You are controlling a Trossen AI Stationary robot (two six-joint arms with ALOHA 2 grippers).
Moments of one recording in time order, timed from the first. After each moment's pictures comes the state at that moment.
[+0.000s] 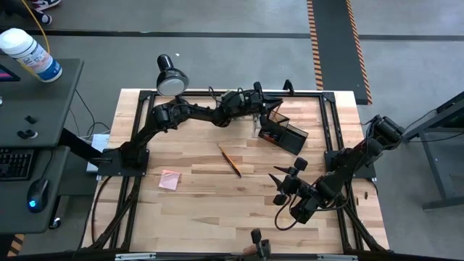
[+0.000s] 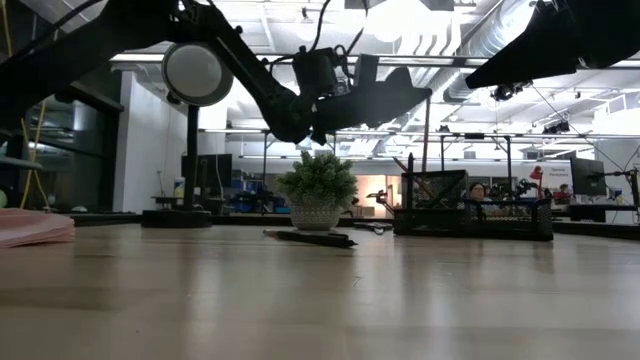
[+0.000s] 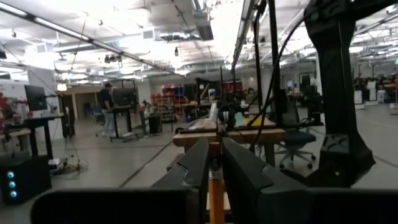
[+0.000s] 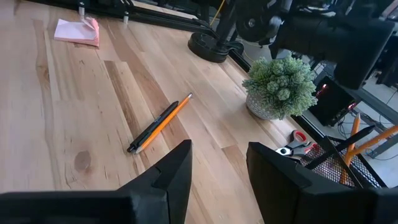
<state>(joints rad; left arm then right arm) 0.46 2.35 1.57 1.09 0.24 0.04 0.73 1.50 0.80 -0.38 1.22 0.67</state>
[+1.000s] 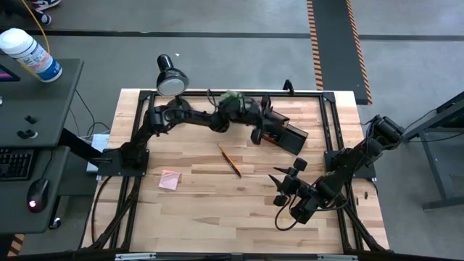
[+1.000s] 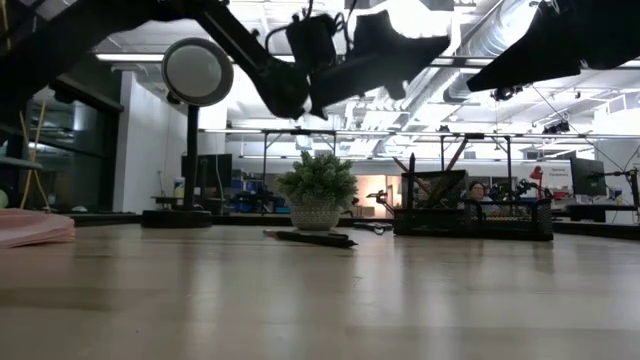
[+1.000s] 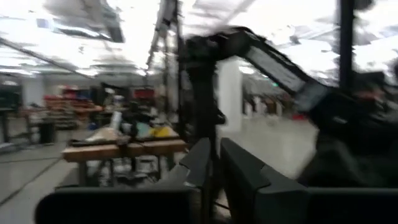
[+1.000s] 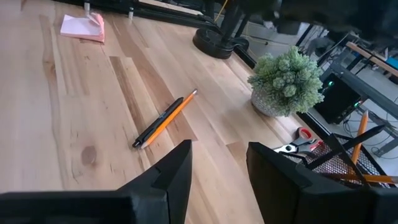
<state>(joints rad) 0.38 2.24 1.51 1.08 0.55 -0.13 0.73 1.50 0.80 -0.38 1.19 0.67</state>
